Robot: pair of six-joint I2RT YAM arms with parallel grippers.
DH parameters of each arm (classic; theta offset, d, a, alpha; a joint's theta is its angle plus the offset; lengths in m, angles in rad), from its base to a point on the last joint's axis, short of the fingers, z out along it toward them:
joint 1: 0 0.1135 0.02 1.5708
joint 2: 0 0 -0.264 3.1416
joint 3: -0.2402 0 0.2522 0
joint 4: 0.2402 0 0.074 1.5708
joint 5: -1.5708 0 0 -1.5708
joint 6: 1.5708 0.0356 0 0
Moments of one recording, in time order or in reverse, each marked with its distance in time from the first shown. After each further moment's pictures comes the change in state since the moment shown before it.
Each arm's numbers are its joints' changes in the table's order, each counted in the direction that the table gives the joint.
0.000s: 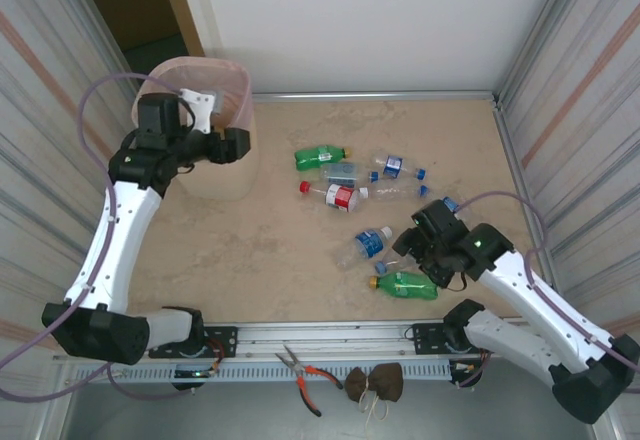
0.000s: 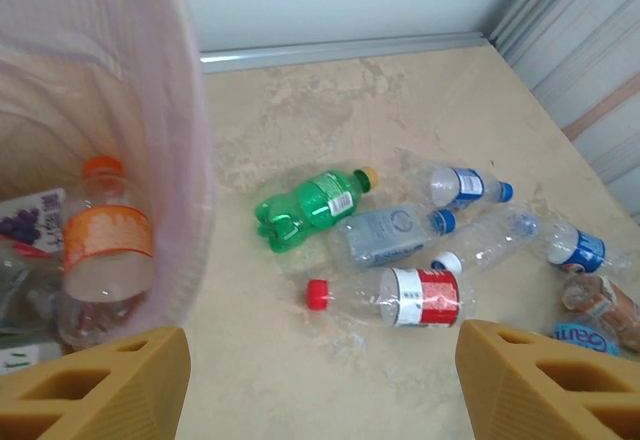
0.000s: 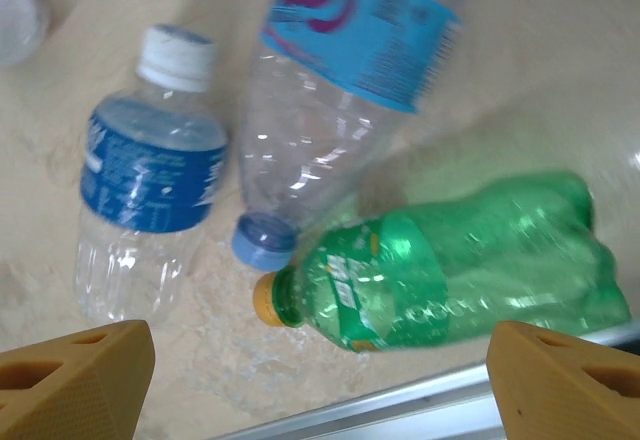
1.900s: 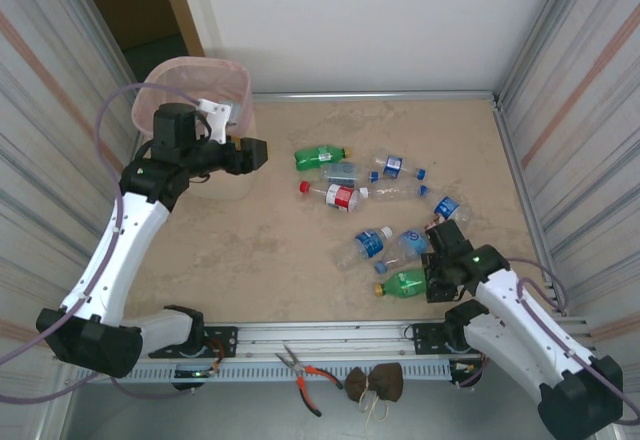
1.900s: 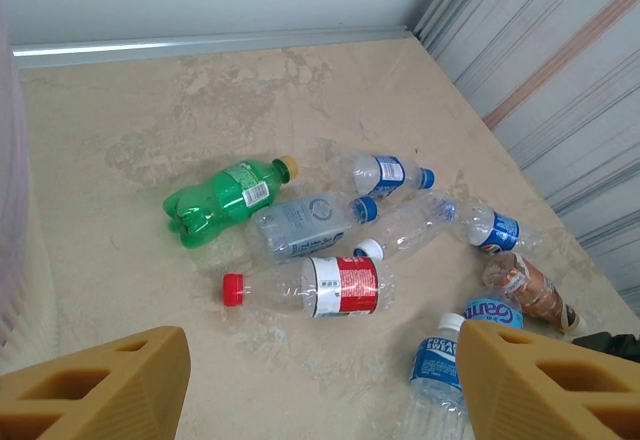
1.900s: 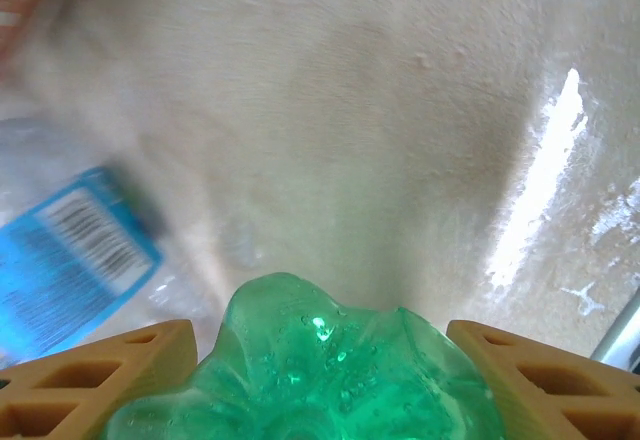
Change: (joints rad) left arm -0.110 0.051 0.072 -0.078 -0.030 -0.098; right arm -0.206 0.105 0.264 -0.096 0.012 0.581
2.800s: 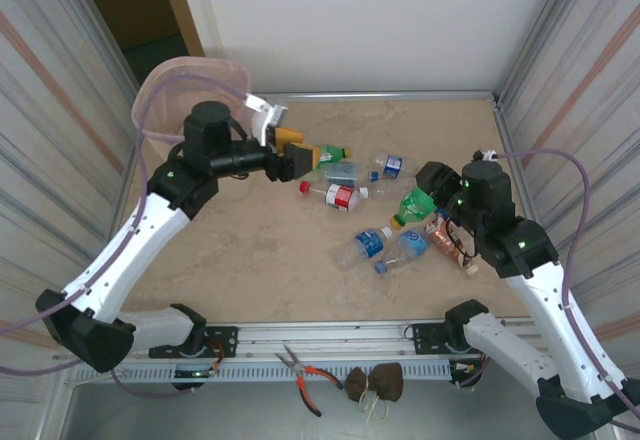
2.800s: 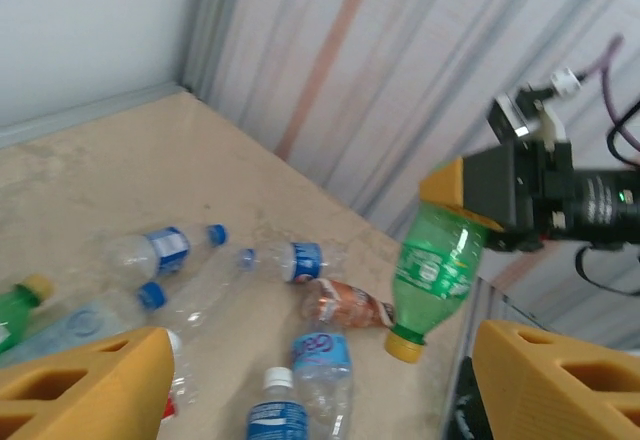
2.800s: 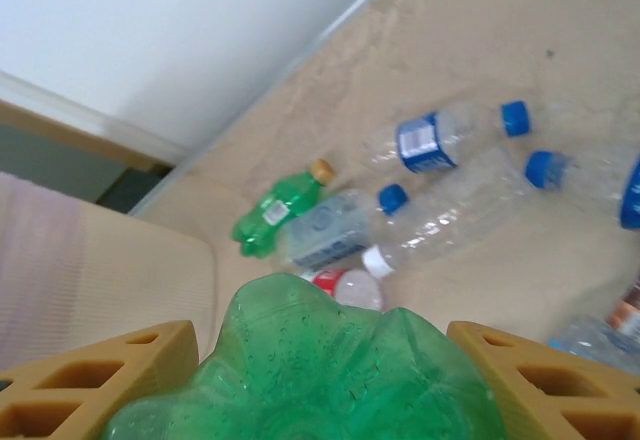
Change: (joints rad) left arm -0.293 -0.050 -0.007 -0.308 -0.171 -0.061; right arm -0.006 -0.077 -0.550 -0.289 -0.129 -0.964
